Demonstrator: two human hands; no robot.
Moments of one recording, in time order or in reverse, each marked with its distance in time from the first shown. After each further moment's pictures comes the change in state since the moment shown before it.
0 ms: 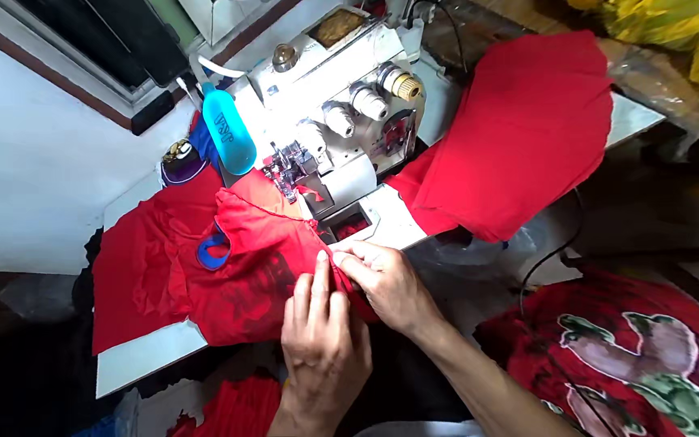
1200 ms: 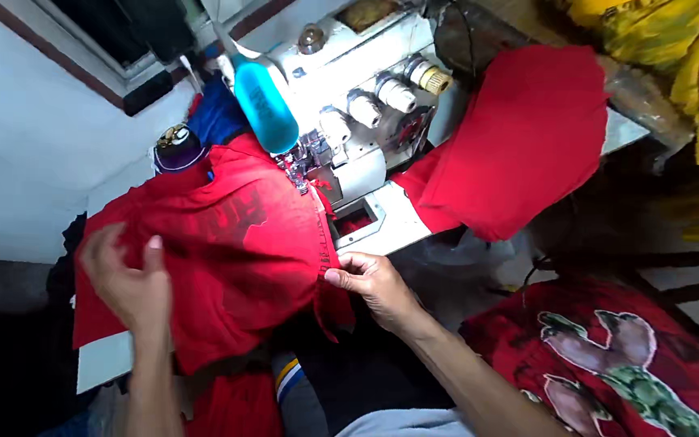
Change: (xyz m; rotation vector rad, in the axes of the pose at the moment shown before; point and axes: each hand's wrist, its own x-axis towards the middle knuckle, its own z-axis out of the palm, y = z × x) left_hand 0.019 -0.213 -0.063 -0.263 0.182 -0.545; right_hand -0.002 0.039 0.025 0.496 -0.129 0.115
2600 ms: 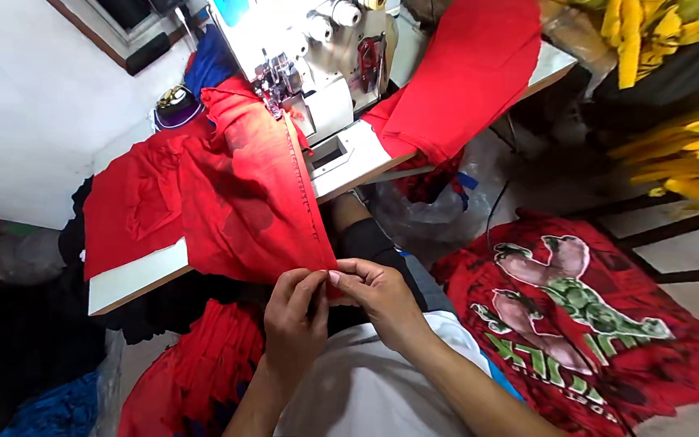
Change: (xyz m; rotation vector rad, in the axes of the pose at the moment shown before) left_hand -0.251 0.108 0.046 -0.318 -0.149 0.386; right_hand -0.158 0.013 0.004 0.040 0.080 0.166
